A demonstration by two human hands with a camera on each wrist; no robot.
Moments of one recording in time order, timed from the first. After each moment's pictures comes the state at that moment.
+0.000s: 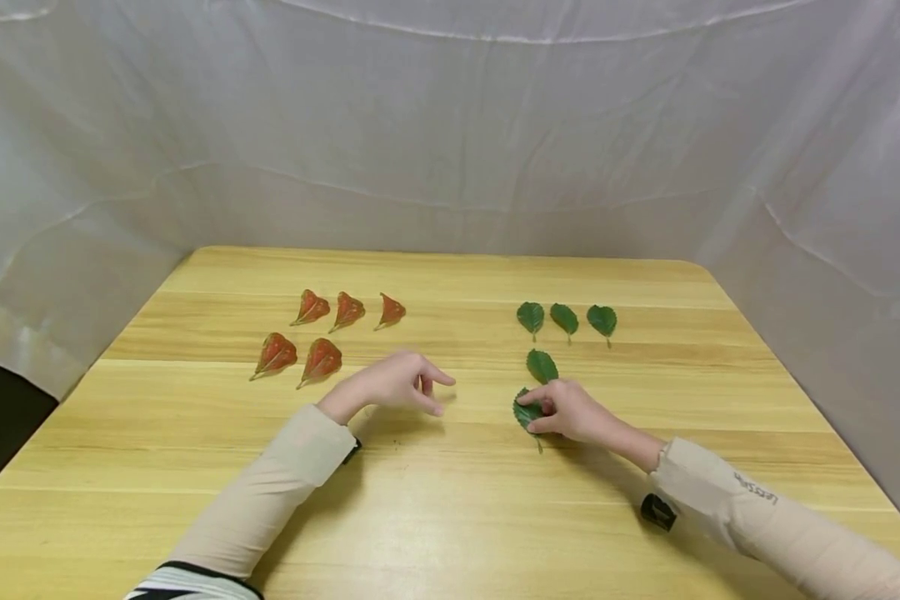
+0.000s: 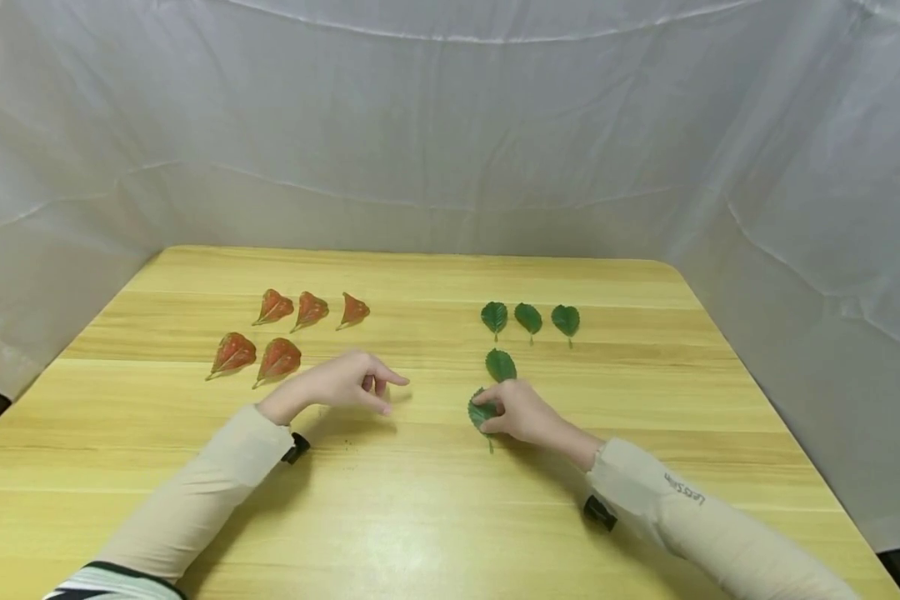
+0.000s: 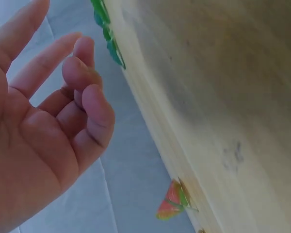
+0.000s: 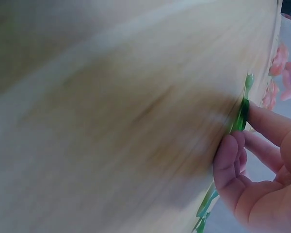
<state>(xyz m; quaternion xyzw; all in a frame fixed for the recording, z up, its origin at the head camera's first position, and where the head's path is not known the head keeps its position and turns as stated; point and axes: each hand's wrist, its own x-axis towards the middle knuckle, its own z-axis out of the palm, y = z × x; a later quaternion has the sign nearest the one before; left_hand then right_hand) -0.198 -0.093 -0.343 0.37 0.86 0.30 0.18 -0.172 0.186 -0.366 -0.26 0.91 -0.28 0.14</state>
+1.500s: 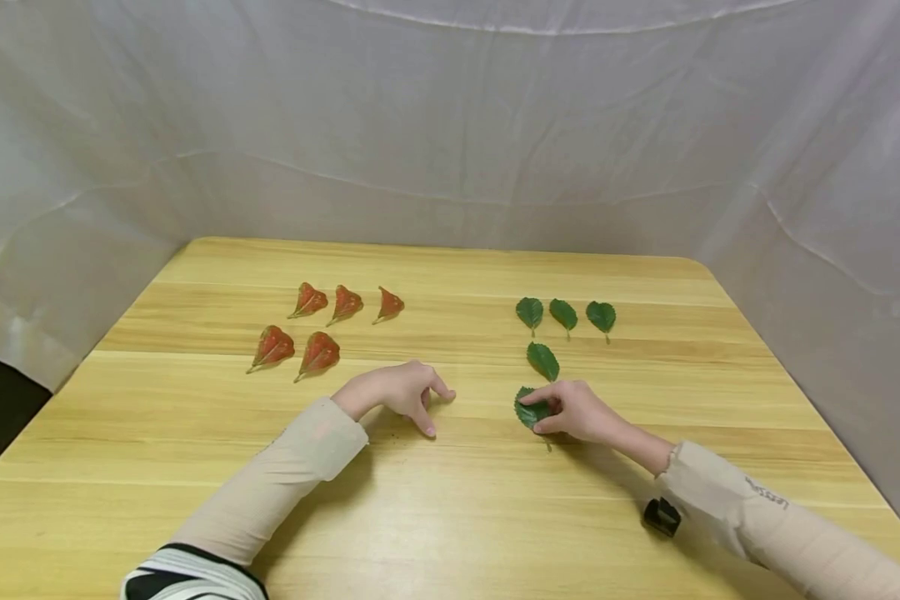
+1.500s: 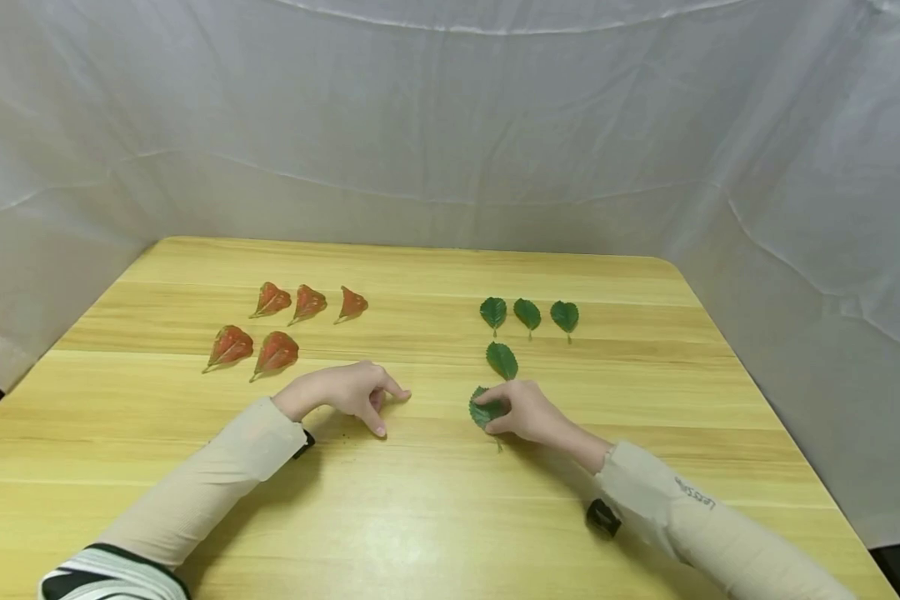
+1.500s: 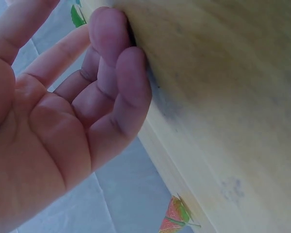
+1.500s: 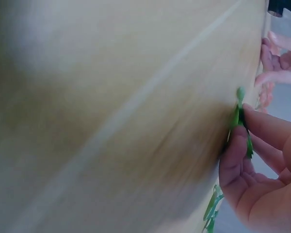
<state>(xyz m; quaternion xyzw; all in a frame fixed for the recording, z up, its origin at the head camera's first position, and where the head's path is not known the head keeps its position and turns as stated) -0.194 -0.079 -0.348 0.32 0.87 0.25 0.29 -0.168 0.194 -0.362 -0.26 0.91 -0.31 0.13</state>
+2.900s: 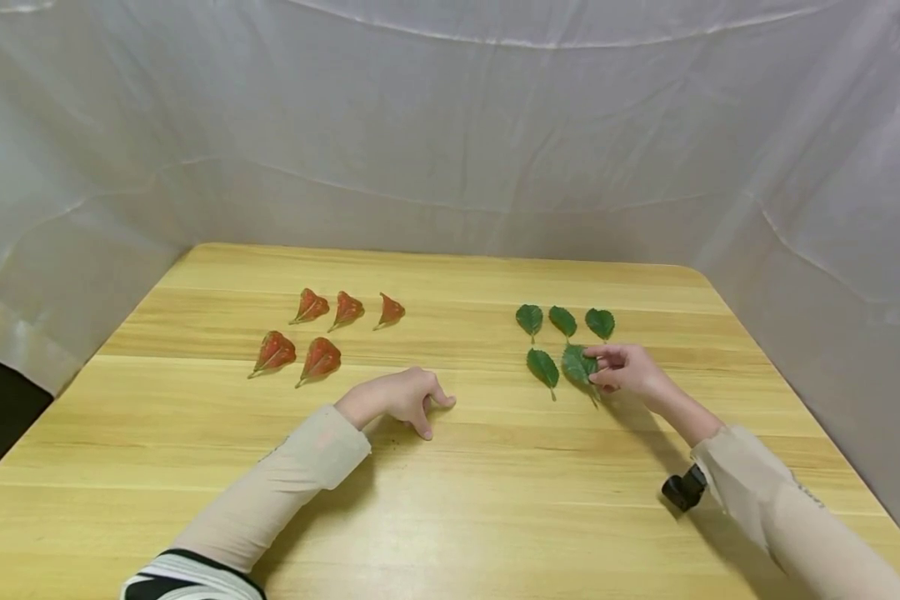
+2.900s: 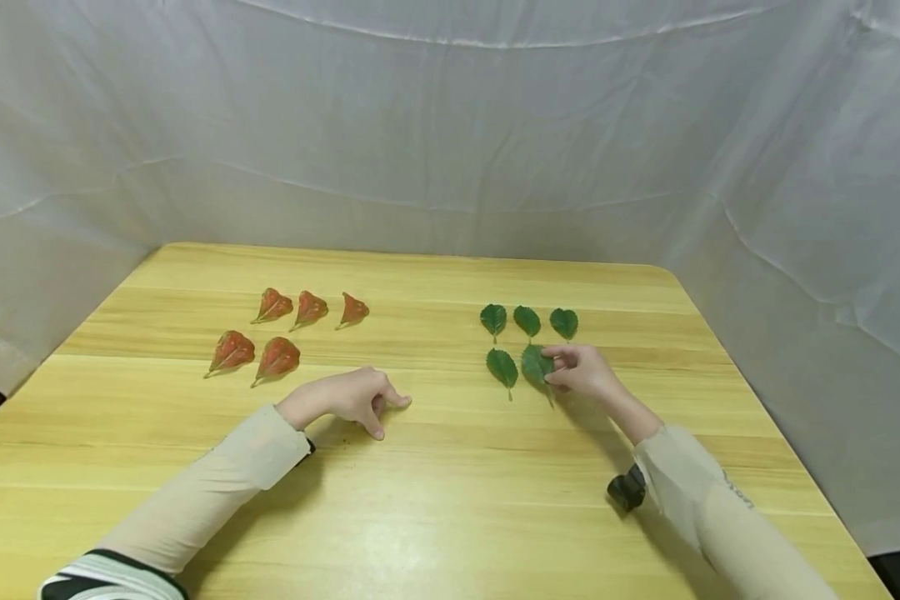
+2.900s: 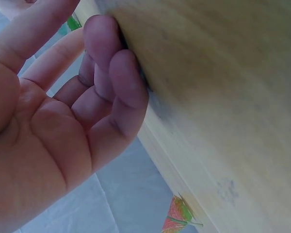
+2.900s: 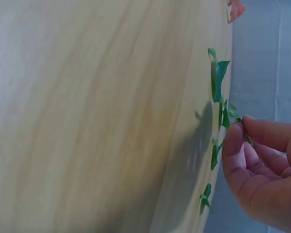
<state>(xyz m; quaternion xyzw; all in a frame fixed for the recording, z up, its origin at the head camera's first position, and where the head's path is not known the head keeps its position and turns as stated) -0.189 -0.077 -0.350 0.32 0.87 0.26 0.27 -0.208 0.261 -0.346 -0.07 0.85 -0.49 0.15</state>
